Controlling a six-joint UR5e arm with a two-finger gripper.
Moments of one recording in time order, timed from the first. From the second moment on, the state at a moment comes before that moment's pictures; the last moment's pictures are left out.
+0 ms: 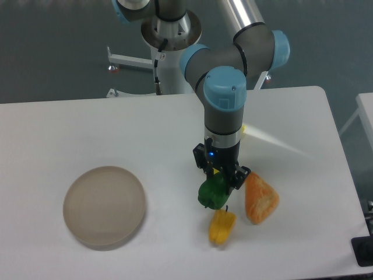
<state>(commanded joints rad) 2.22 -2.03 -1.35 -1.06 1.52 1.03</state>
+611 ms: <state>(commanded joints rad) 2.30 -2.03 -1.35 -1.07 1.51 1.17</state>
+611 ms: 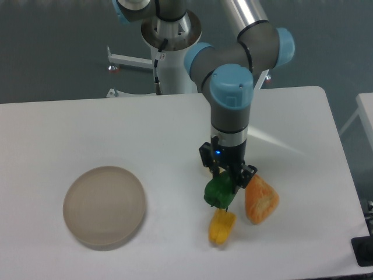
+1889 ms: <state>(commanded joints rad) 2.61 -2.02 -1.53 -1.05 1.37 1.57</state>
